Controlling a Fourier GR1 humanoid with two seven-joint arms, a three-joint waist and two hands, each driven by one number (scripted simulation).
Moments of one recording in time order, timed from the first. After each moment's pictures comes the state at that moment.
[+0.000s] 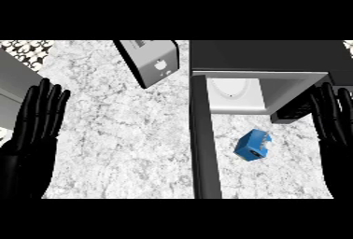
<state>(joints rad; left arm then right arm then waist) 0.02 0.07 -0.06 -2.10 -0.02 -0.01 0.00 0.05 -0.12 0.03 -2.10 -0.02 0.00 0.00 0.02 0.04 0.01</state>
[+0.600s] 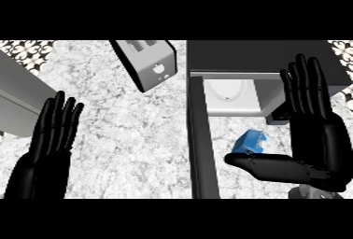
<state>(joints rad) 0.11 0.02 -0.18 -2.14 -0.07 0.08 0.06 -0.16 -0.02 0.12 -2.03 0.08 -0.18 0.17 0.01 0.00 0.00</state>
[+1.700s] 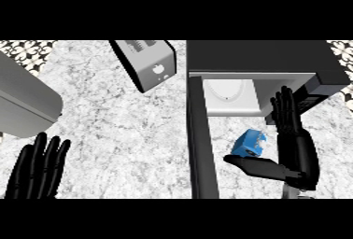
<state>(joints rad) 0.41 0.03 -0.30 -2.33 -0.10 0.07 0.00 0.02 -0.02 0.11 -1.81 0.08 -0.21 -0.04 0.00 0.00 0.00</state>
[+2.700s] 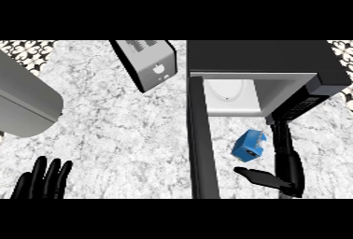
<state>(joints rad) 0.55 0.06 -0.45 -2.41 -0.16 0.13 -0.05 0.05 -0.03 -0.05 -1.27 -0.04 -0.10 -0.53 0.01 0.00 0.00</state>
